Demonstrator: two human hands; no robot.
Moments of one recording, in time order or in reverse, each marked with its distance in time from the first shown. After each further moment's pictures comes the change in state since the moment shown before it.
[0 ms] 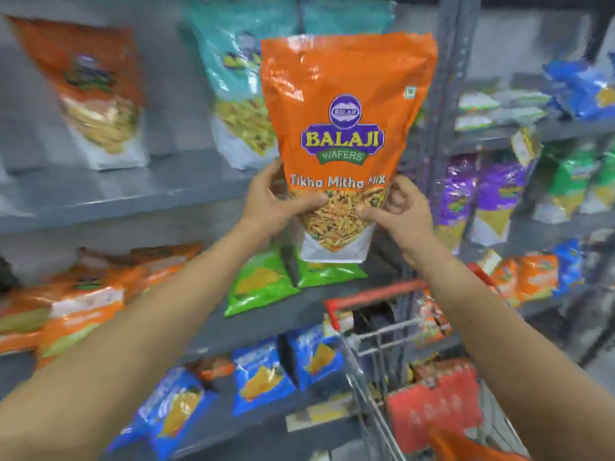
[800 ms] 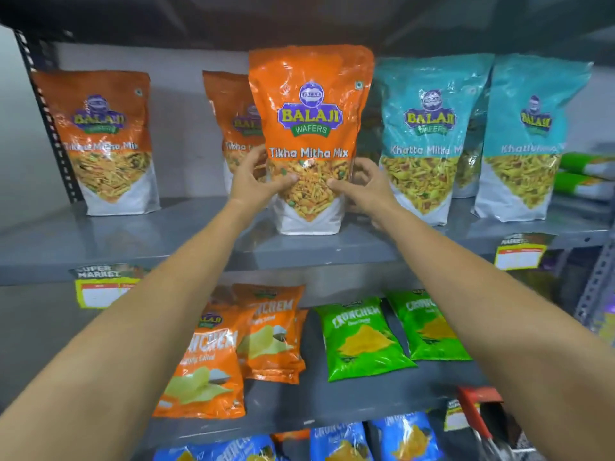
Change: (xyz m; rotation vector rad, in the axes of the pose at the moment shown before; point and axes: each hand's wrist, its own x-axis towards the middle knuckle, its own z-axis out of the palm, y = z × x) left_hand 0.117 -0.040 -0.310 0.255 0.270 0.091; right_hand 0.164 -0.024 0.331 -0.049 -0.164 -0.073
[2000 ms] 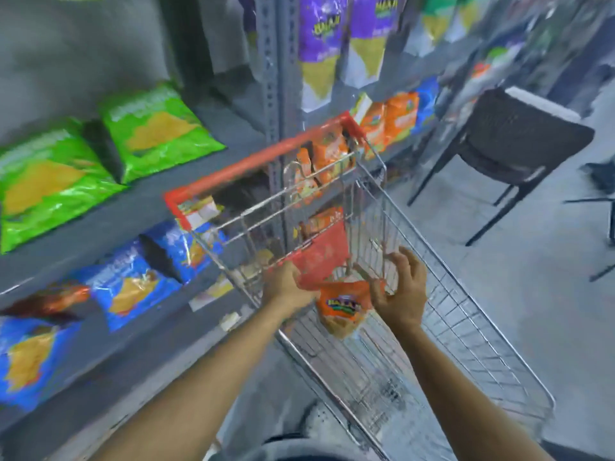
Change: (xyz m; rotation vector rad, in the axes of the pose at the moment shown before) left_hand -0.505 0.004 0.464 0.320 -1.047 -0.597; right_hand -0.547 0.200 -0.433 -0.931 0.580 0.476
